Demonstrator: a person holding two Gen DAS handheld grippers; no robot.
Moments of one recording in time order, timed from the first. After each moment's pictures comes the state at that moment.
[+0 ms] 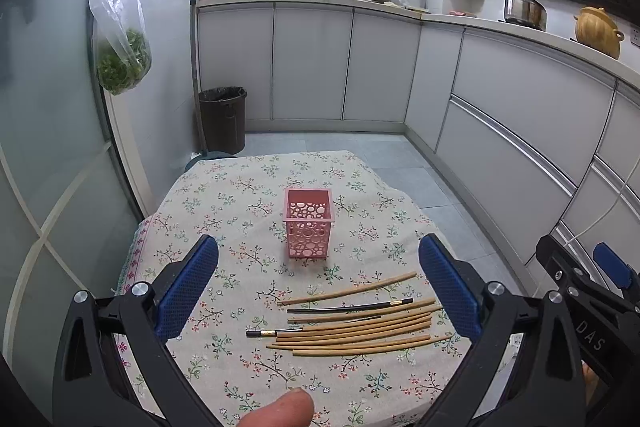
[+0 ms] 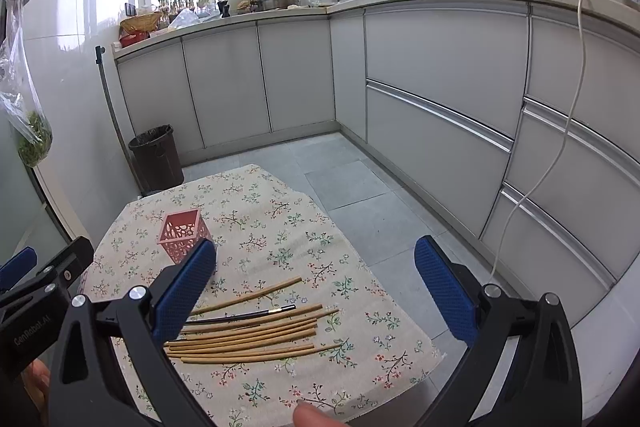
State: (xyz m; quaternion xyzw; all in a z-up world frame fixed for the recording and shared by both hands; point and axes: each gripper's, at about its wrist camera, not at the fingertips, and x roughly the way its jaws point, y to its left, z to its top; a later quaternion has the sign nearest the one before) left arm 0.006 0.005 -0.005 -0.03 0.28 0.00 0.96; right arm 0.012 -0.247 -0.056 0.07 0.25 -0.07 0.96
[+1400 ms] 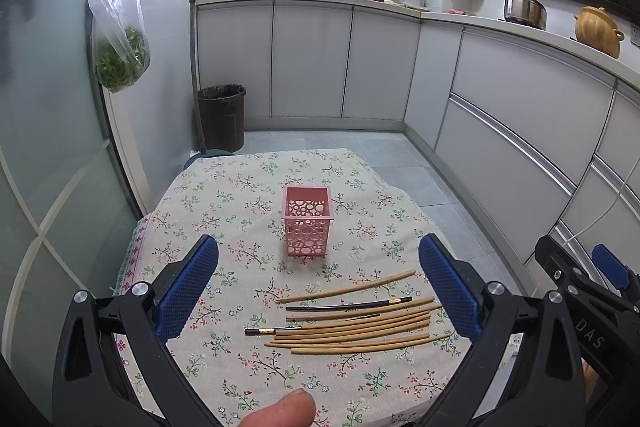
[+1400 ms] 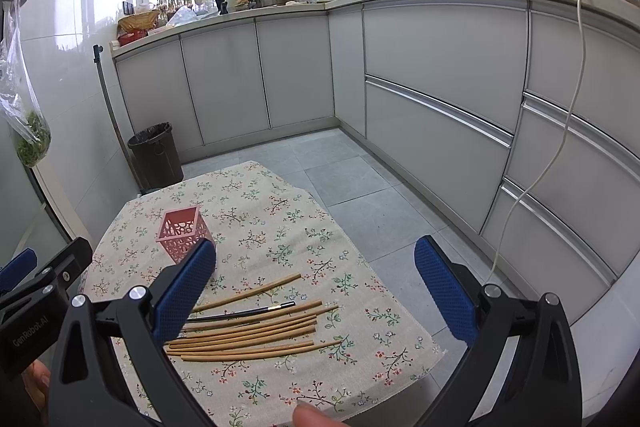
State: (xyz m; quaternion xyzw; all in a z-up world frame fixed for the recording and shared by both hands) left arm 0.004 0.003 -0.005 -0.03 0.28 0.00 0.96; right arm 0.011 -0.248 -0.060 0.07 0.26 -0.07 0.96
